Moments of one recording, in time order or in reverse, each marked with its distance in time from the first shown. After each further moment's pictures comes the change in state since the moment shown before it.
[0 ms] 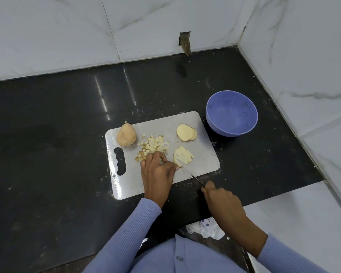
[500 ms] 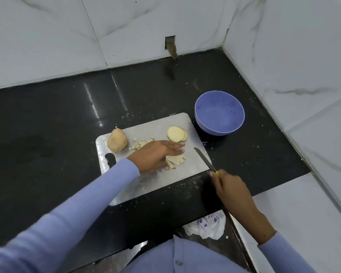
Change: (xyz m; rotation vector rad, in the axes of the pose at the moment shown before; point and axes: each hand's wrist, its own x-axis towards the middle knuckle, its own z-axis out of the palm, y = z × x) left_hand 0.095 -0.012 -0.013 0.014 -0.766 0.612; right_hand 0.002 0.032 -0.019 0.382 0.227 0.168
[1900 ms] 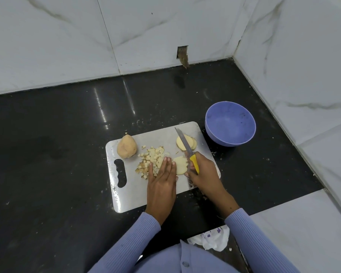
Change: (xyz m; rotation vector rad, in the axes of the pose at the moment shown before) left_hand -0.035 0.047 0.089 0.212 0.629 -0.439; right_hand 0.073 -0.057 0.038 0.298 0.067 -0.287
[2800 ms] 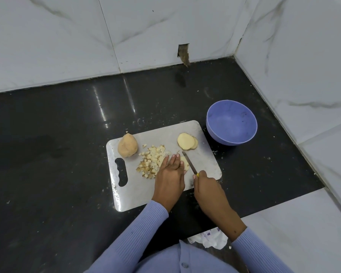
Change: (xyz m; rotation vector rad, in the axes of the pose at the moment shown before) left_hand 0.029 0.007 0.008 -0.079 -0.005 0.035; right_hand -0.045 -0.019 0.000 -0.329 -0.141 0.228
